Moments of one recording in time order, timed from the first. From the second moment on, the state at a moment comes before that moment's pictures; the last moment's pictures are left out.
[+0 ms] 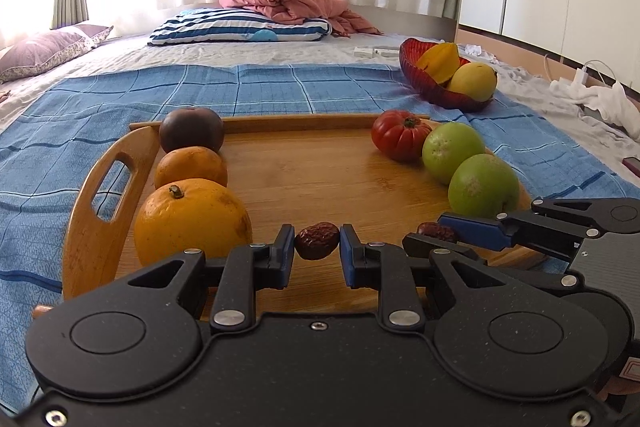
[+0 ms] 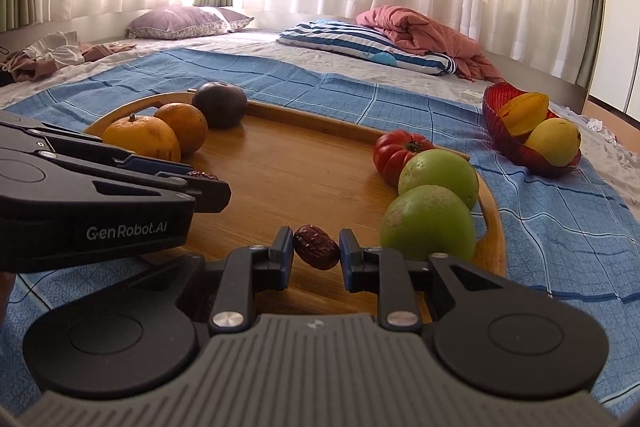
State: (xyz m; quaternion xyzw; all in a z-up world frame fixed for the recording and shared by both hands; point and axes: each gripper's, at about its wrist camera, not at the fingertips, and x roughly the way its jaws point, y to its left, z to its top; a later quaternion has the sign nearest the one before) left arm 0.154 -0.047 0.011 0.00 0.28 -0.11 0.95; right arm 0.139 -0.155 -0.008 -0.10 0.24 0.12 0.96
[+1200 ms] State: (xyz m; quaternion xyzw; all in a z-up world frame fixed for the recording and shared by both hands) left arm 0.161 -0.045 0.000 0.00 0.30 -0.11 0.95; right arm 0.143 -0.158 -0.012 -0.09 0.25 0.12 0.96
